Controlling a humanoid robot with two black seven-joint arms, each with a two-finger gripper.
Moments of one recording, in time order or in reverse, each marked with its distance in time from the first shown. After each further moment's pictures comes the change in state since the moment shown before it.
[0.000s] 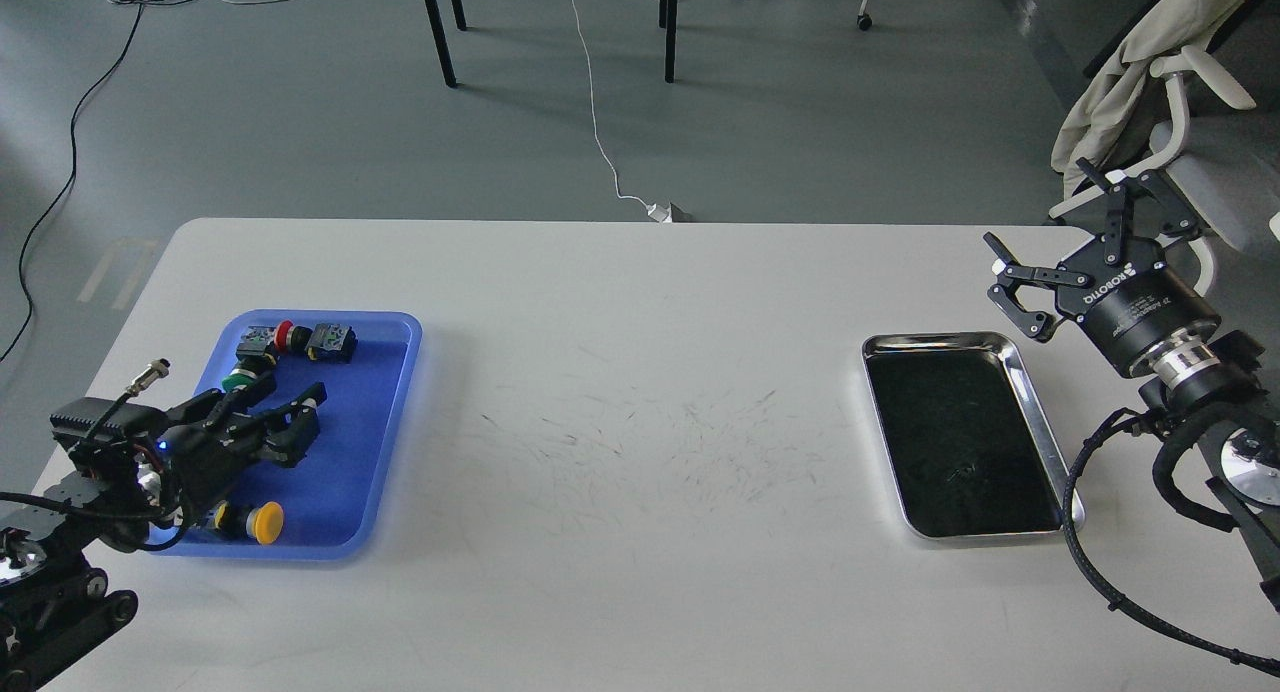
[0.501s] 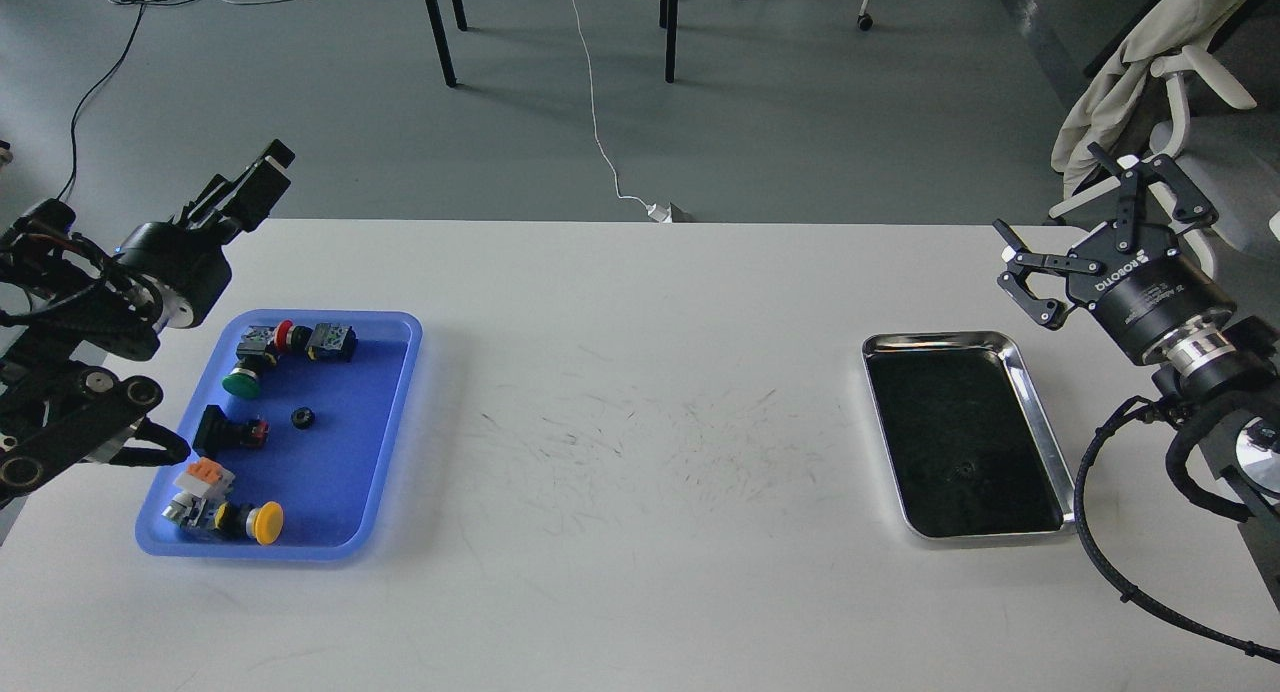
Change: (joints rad) left arm -0.361 -0.028 -0.006 -0.060 -0.911 -0.027 0.014; right arm 0.013 -0.042 -0.005 0.024 0.000 -0.002 -0.002
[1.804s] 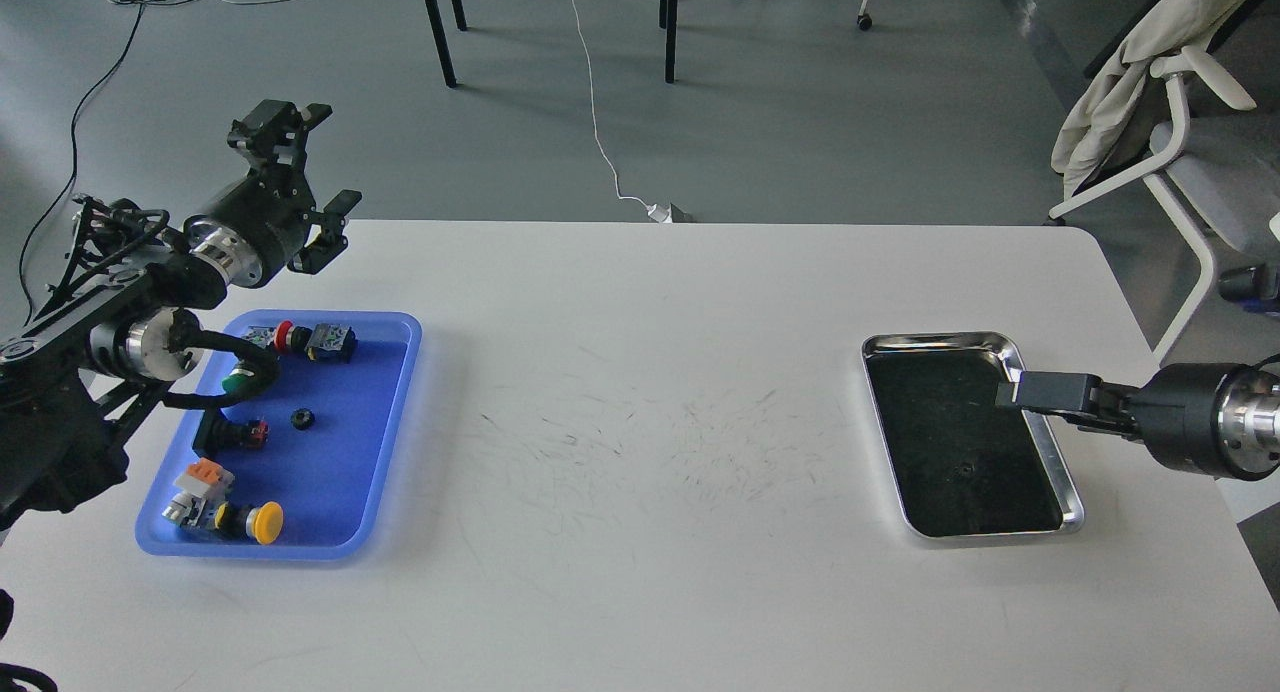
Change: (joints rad) left arm -0.076 -0.169 -0.067 0.259 -0.580 -0.501 0.041; right arm 0.406 -0.570 -0.742 0.444 -1.081 0.073 -0.270
